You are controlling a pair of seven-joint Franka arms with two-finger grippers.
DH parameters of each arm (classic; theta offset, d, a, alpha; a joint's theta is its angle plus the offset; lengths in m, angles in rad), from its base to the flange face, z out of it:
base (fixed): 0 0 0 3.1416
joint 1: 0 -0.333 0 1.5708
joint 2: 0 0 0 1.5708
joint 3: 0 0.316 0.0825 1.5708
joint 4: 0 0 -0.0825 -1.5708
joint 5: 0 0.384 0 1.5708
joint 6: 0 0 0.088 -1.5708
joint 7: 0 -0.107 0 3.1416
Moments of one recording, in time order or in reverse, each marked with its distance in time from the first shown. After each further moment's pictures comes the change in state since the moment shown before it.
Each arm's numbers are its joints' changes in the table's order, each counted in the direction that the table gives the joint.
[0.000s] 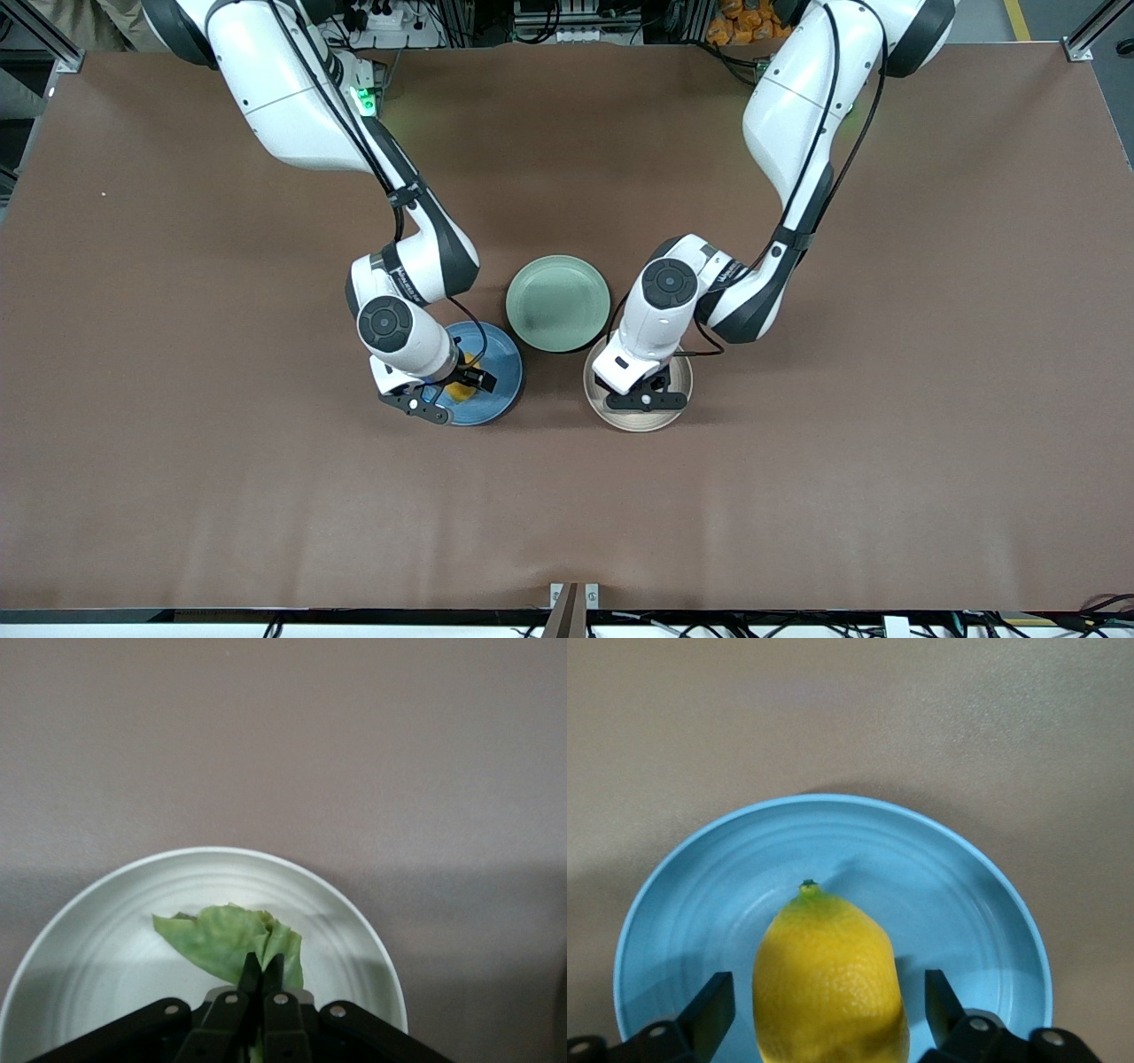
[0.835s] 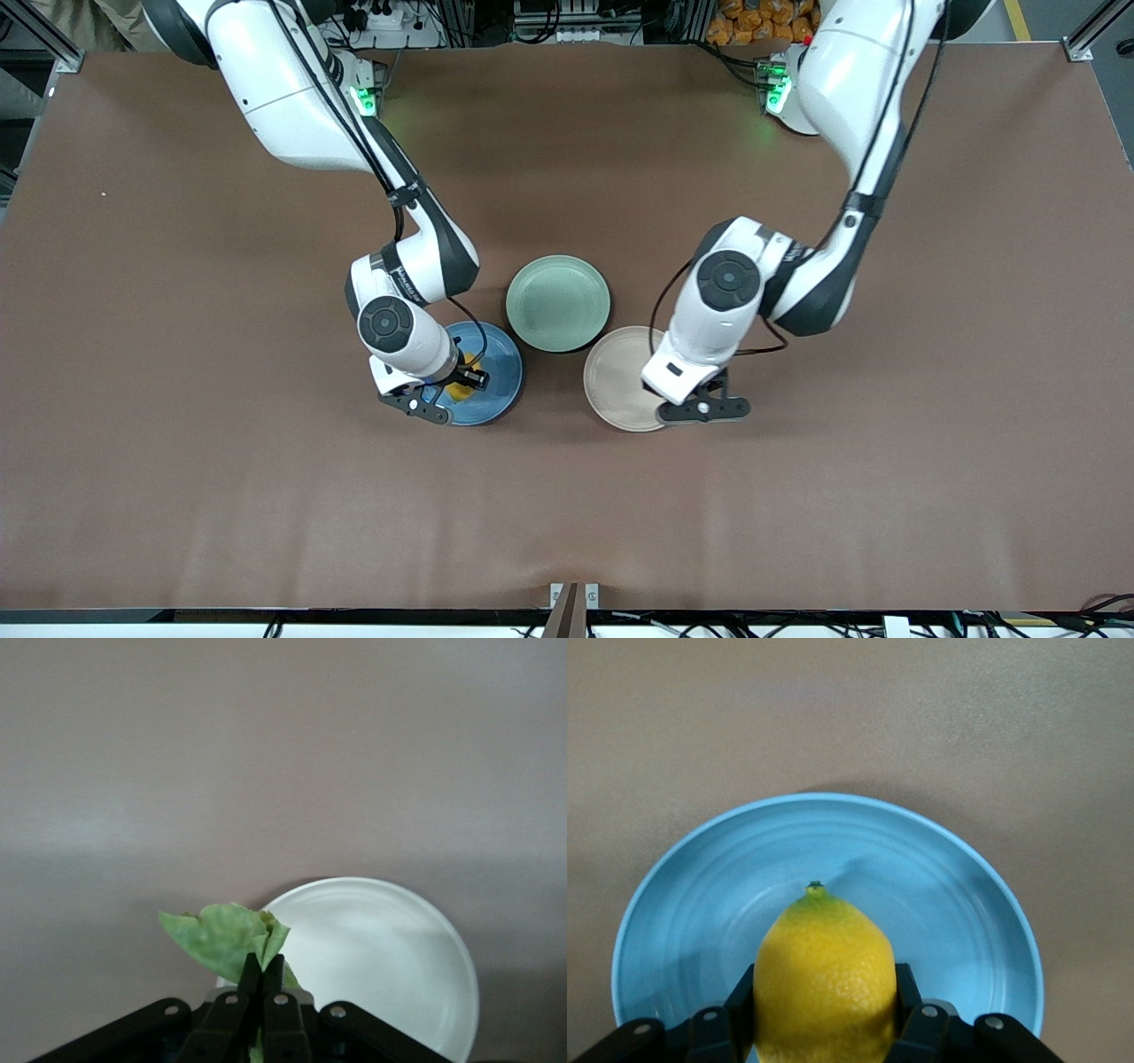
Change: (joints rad) left arm -0.107 -0.166 -0.008 -0.006 0.000 -0.273 -0.113; right arm -0.001 -0.001 -0.002 0.019 -0.003 -0.044 0.000
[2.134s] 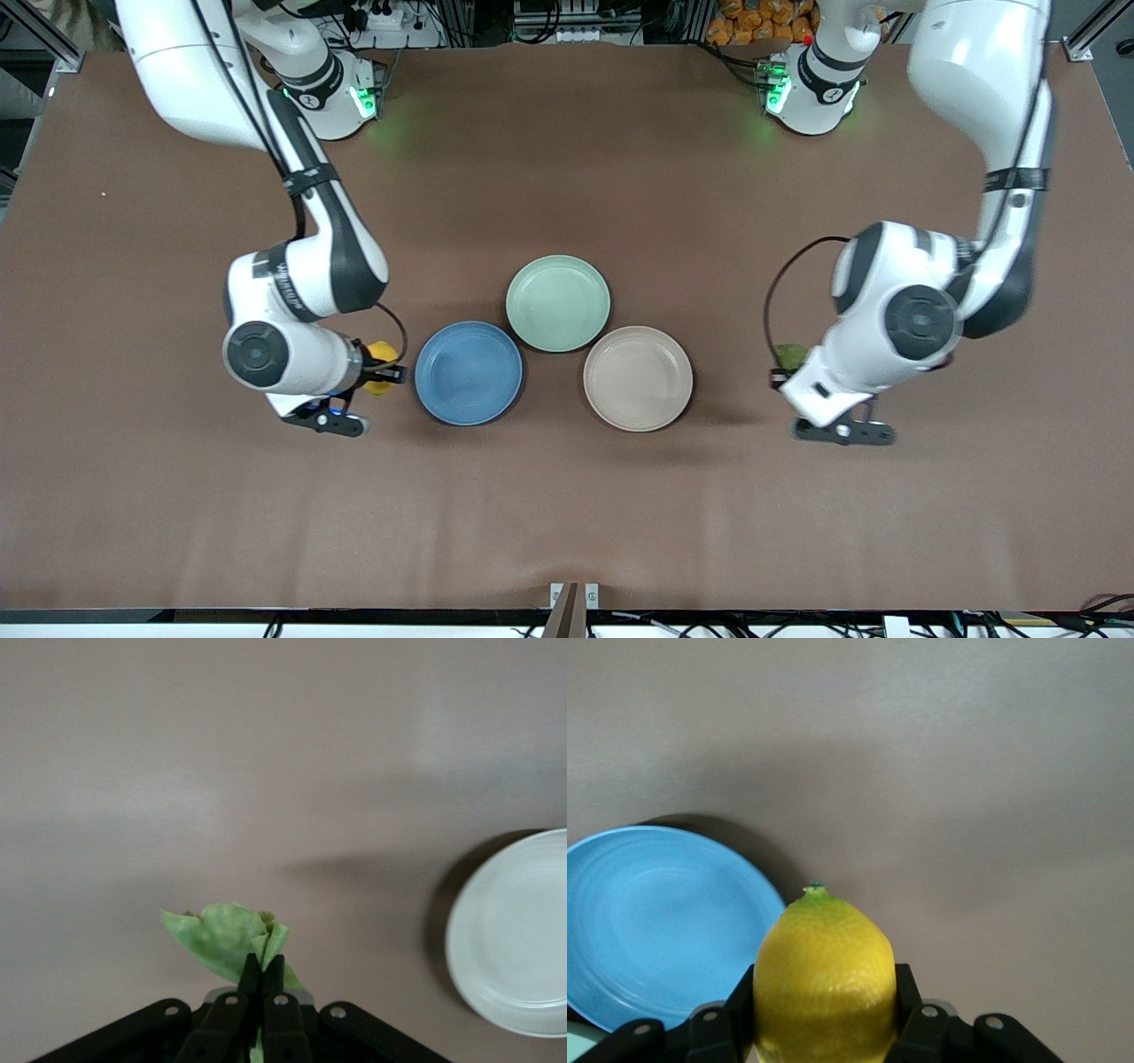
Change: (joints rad) left arm -0.263 -0.105 -0.007 -0.001 -0.056 -0.240 -0.437; right arm 0.176 -0.130 -0.024 0.077 -0.024 -0.385 0.332
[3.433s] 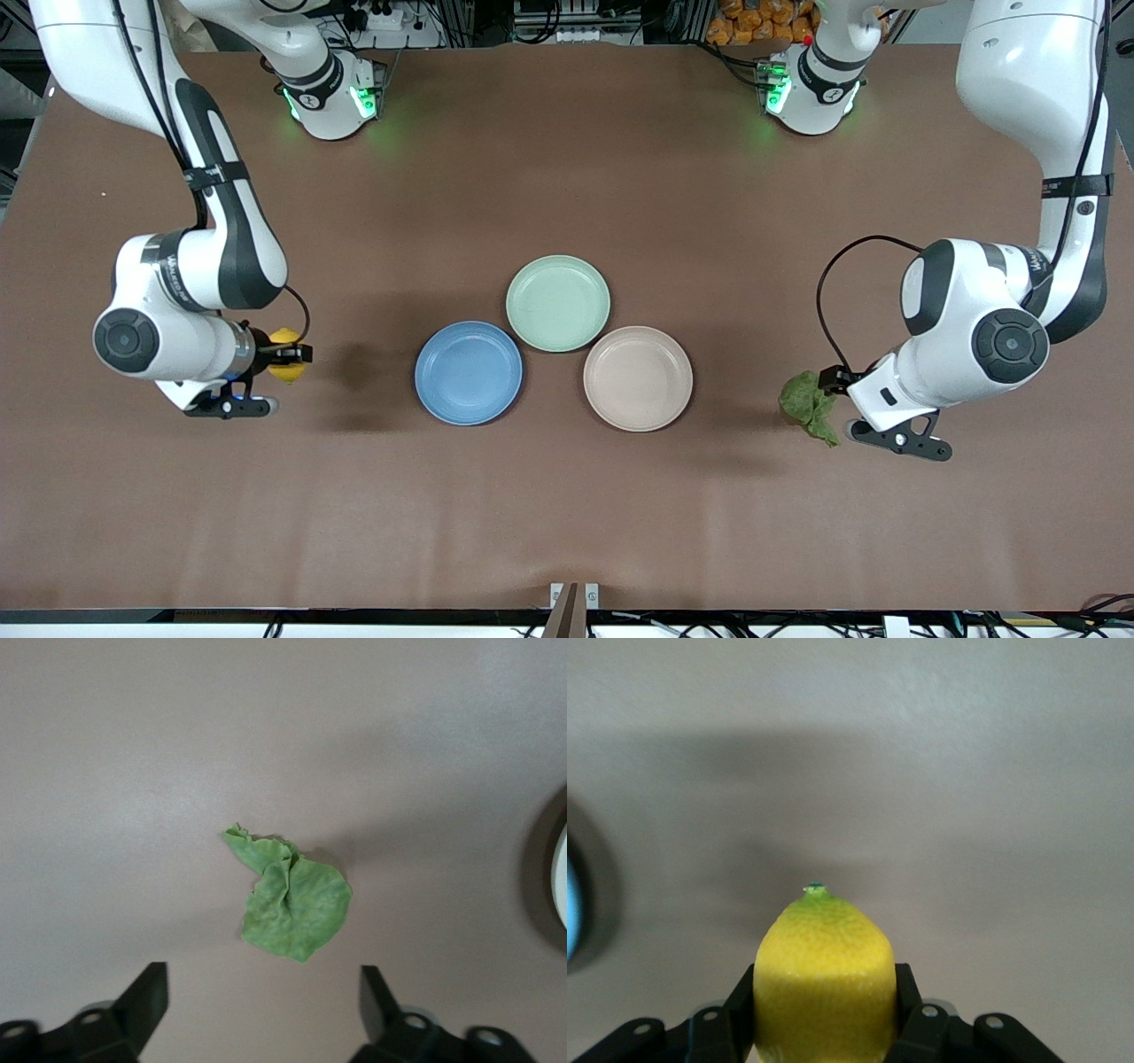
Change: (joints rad) left arm -0.089 0.010 0.000 -0.026 0.000 -0.003 -0.248; right arm 0.183 -0.164 -0.011 -0.299 -0.090 0.126 0.360
